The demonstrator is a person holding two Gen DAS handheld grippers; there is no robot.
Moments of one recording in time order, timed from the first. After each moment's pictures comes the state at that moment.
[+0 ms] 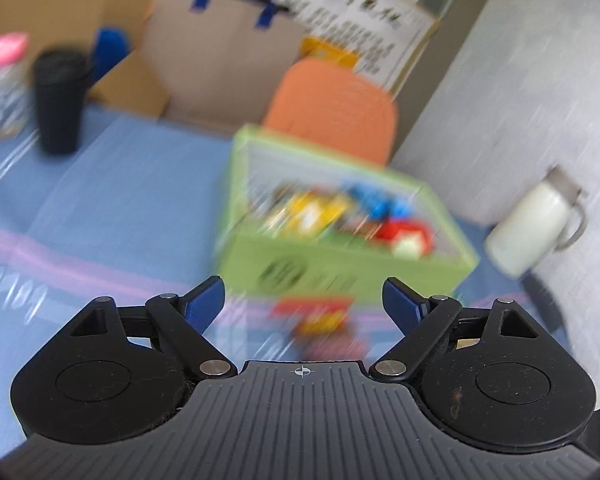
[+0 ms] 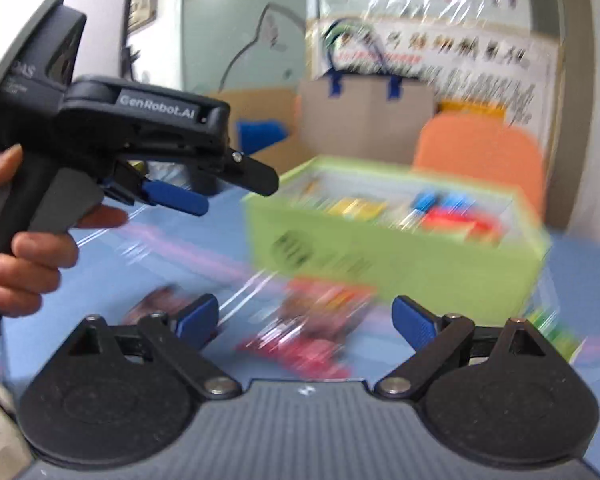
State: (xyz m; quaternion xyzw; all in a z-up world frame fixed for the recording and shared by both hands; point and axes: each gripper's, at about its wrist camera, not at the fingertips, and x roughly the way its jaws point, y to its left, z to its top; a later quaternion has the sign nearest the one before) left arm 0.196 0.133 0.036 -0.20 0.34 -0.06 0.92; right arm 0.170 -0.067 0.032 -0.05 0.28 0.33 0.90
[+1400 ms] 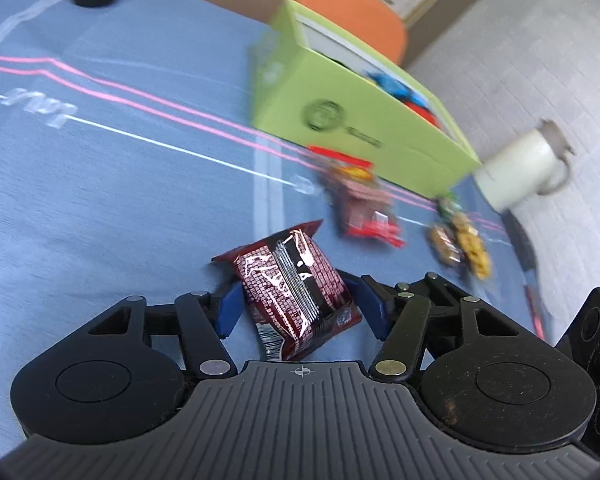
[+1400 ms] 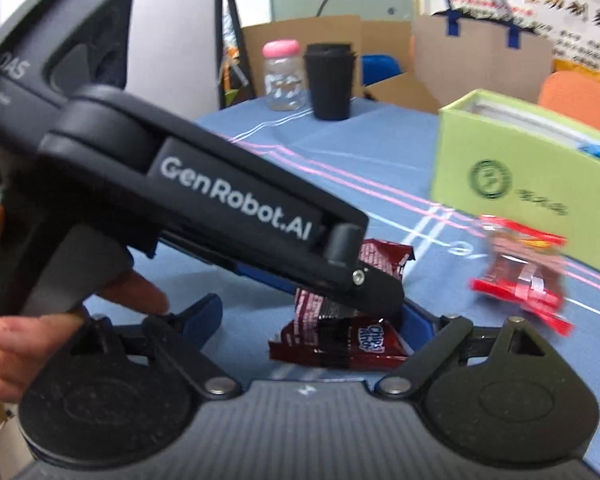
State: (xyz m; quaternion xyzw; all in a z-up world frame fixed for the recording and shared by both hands) left arm 0.137 0.142 -0.017 -0.26 0.43 -0.13 0.86; right arm 0.142 0.006 0.012 -0.10 0.32 0.40 0.85
